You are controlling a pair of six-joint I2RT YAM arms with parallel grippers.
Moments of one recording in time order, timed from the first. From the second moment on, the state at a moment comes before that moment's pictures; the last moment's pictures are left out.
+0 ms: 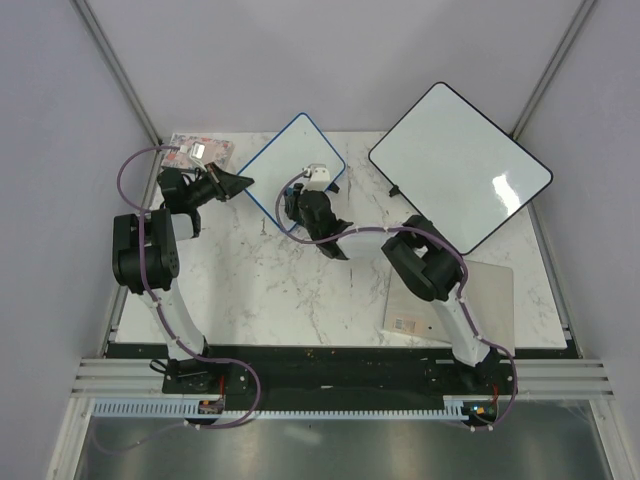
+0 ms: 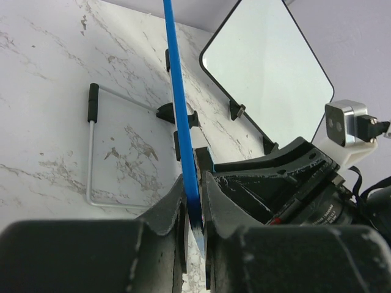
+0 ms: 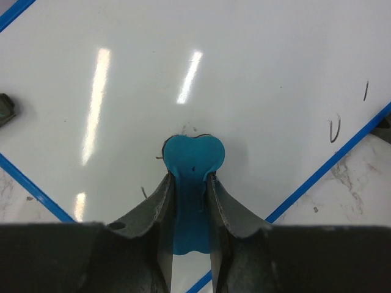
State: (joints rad) left arm 0.16 1.97 1.00 0.94 1.01 -0.71; right arm 0.82 2.25 1.44 0.57 0.41 0.50
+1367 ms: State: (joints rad) left arm 0.14 1.99 1.01 0.96 0.99 -0.72; right arm 0.74 2.22 1.49 0.51 0.09 0.54
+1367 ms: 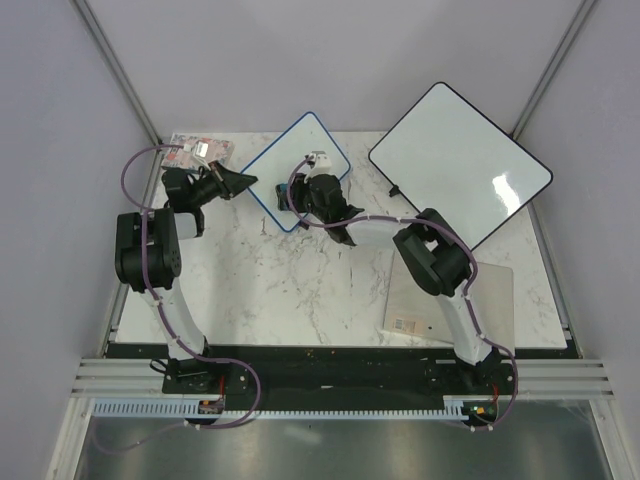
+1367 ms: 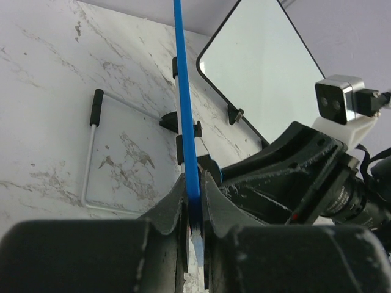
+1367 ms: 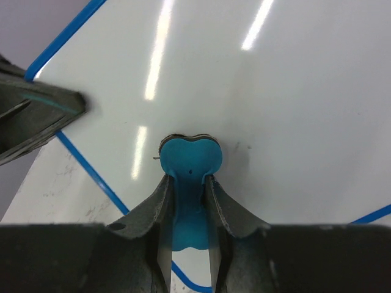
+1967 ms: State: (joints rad) left arm 0.12 1.99 1.01 0.98 0.98 -0.73; right arm 0.57 2.25 1.51 0.39 0.10 0.70
